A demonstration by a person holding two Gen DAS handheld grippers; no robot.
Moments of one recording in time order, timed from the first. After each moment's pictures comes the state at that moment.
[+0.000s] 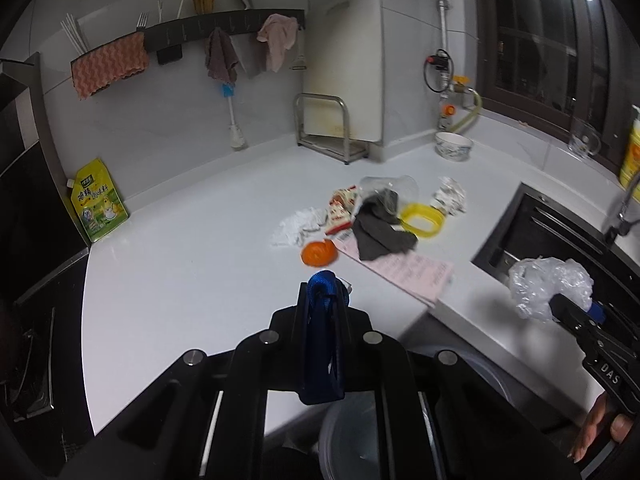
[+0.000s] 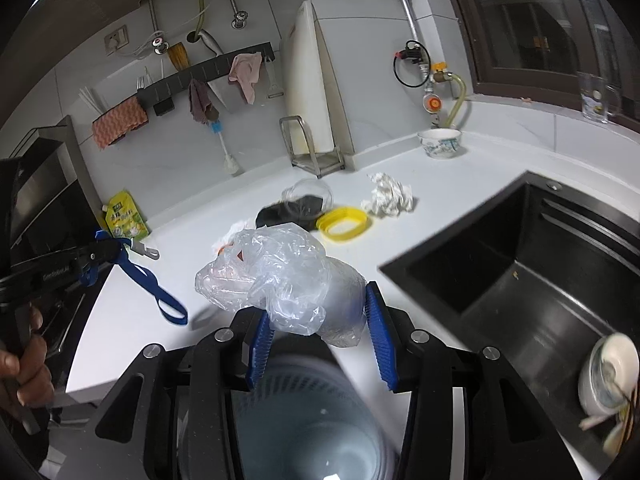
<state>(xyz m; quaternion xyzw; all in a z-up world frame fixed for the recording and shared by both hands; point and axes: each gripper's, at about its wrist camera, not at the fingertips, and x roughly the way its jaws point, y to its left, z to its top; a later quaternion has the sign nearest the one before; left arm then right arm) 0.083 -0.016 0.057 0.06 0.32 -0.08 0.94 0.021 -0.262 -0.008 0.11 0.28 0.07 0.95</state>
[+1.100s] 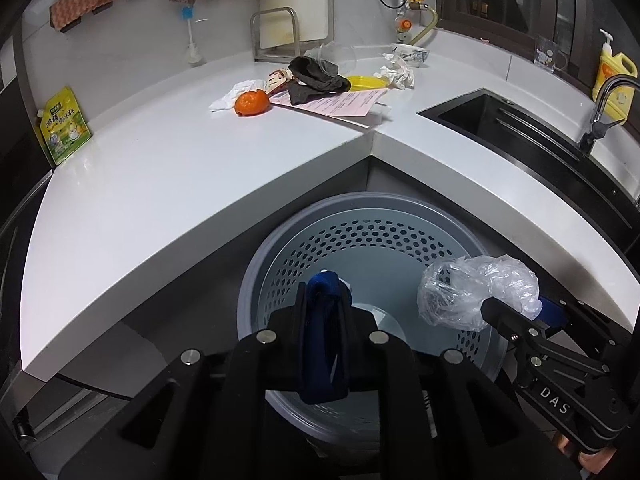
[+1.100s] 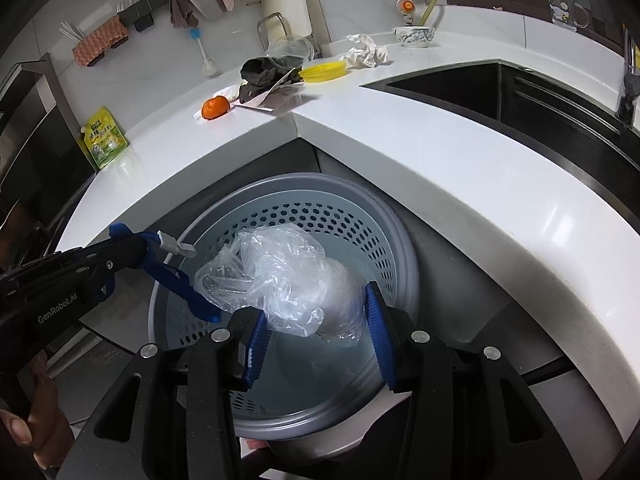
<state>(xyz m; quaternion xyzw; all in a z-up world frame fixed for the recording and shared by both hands) -0.005 -0.053 -0.066 0.07 0.41 -0.12 0.90 -0.053 -0.224 -0.115 0.11 0.40 0.04 0.91</state>
